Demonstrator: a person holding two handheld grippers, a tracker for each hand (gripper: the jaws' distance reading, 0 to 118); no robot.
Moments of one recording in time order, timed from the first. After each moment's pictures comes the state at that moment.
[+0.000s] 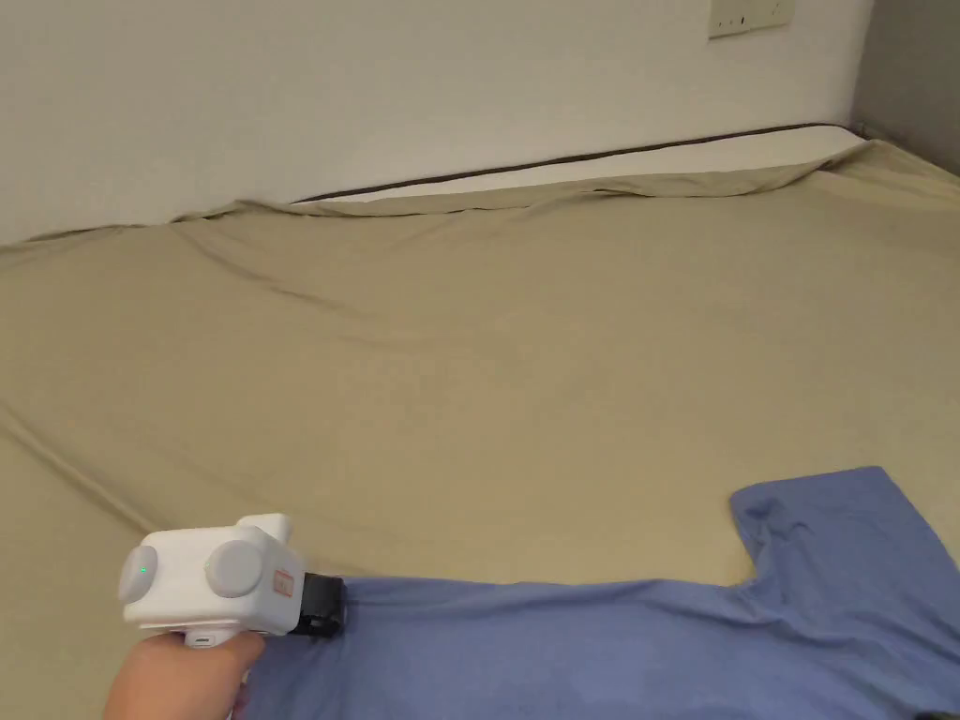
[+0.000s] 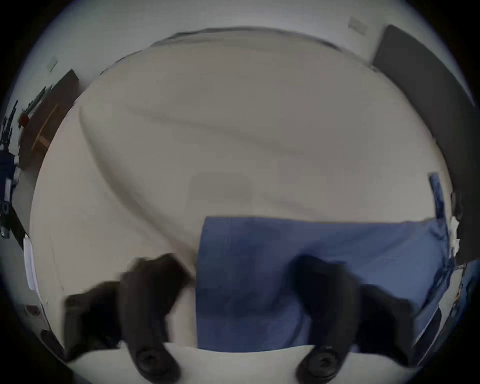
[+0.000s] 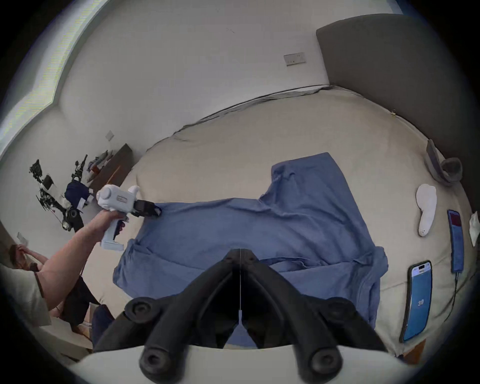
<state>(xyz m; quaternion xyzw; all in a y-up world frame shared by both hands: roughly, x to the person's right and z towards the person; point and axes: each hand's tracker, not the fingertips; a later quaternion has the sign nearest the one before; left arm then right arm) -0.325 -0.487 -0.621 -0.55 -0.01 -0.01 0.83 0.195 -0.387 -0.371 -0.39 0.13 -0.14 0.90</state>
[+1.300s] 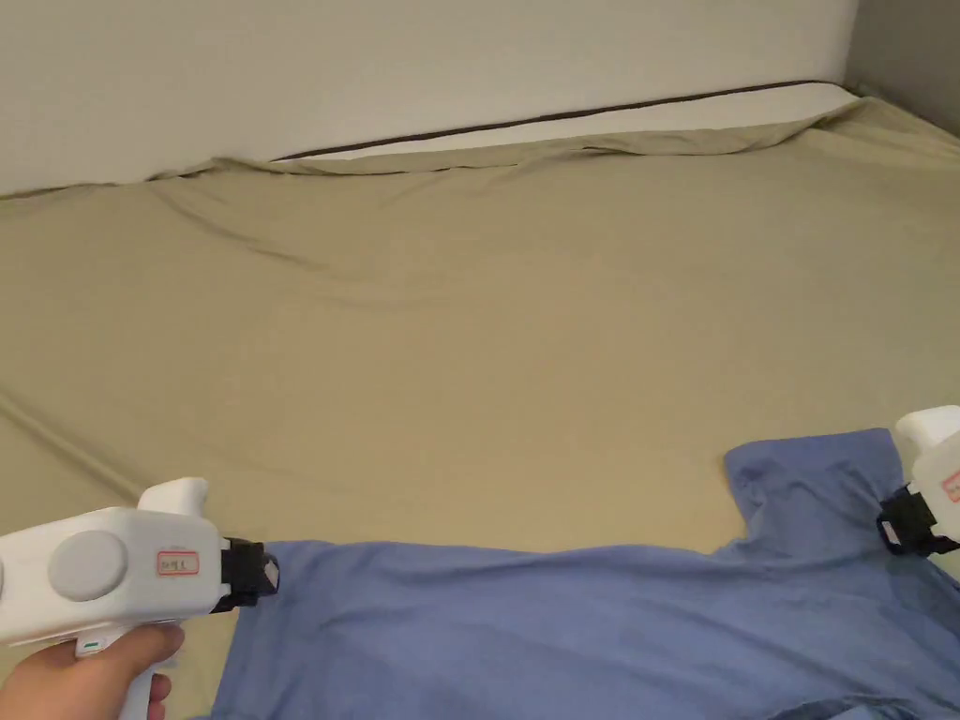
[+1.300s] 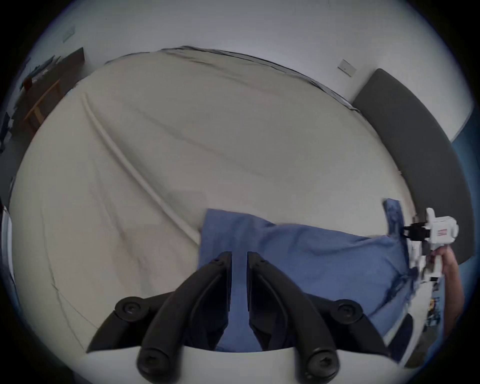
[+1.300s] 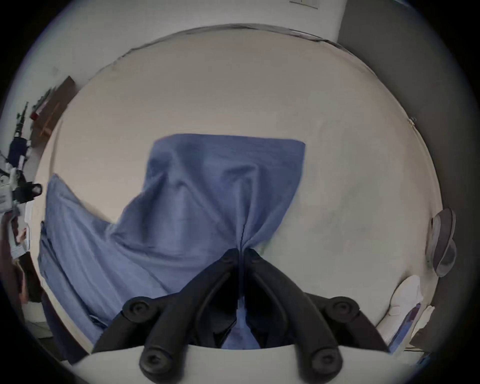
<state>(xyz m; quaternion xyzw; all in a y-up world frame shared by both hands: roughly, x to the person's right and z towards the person) -0.356 -0.444 -0.578 -0.51 -0.04 0.08 0.85 0.247 -0.457 -0.592 -0.57 0.07 0.04 0.82</state>
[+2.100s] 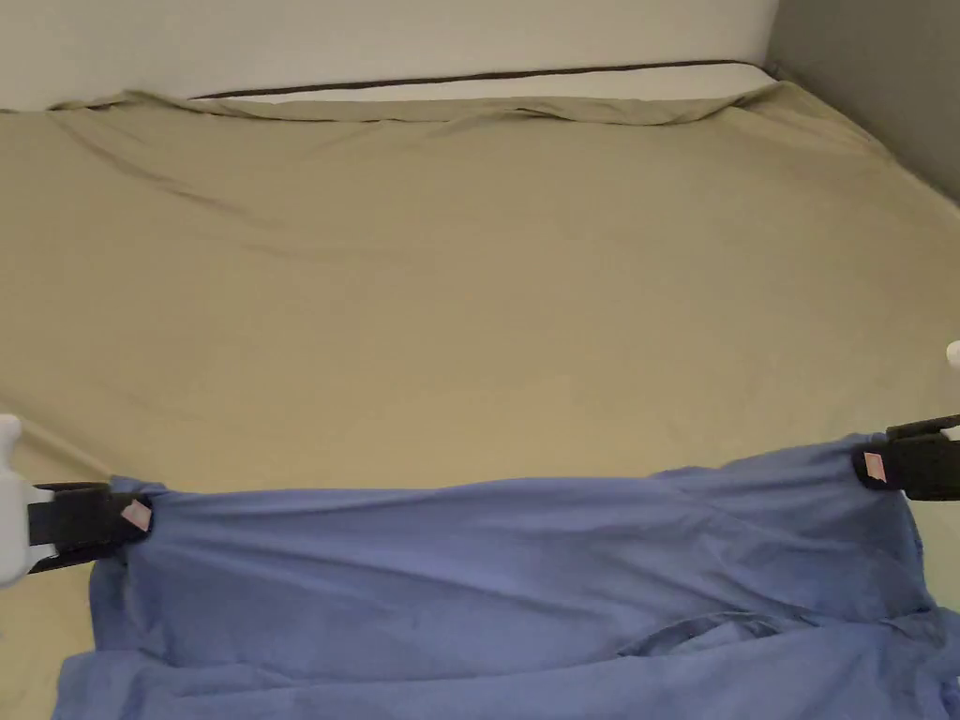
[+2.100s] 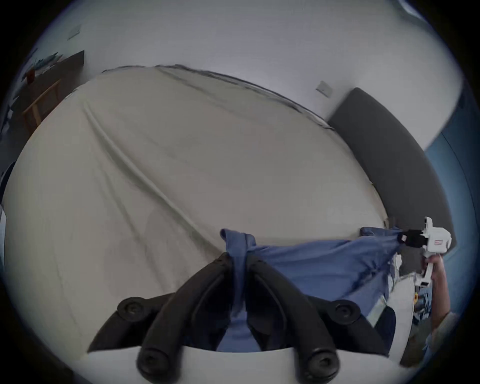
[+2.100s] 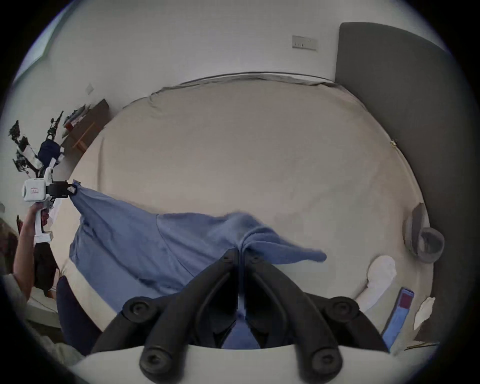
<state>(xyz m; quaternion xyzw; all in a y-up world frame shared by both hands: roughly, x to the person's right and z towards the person) -0.369 -0.378 -0.500 -0.46 -0.12 0.14 0.87 0.289 -0.347 -0.483 -0.48 0.12 0.00 0.87</state>
